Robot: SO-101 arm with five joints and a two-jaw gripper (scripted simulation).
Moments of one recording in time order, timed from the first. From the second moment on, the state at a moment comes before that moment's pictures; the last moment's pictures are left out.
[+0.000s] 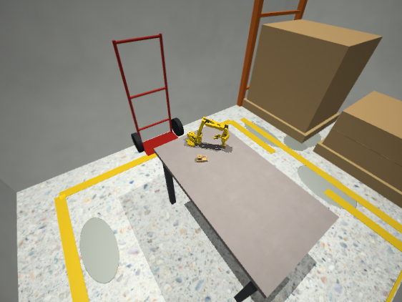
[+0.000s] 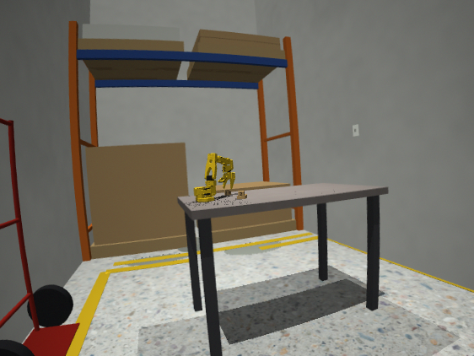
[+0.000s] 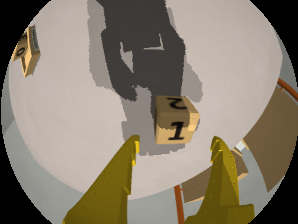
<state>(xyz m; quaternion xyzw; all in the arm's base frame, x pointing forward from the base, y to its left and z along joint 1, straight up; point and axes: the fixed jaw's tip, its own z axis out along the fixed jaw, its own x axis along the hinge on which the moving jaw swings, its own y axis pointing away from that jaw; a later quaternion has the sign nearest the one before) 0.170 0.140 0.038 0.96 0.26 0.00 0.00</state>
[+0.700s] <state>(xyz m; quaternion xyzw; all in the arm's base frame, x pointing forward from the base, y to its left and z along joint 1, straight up) 0.170 0.140 0.018 0.96 0.26 0.00 0.00</state>
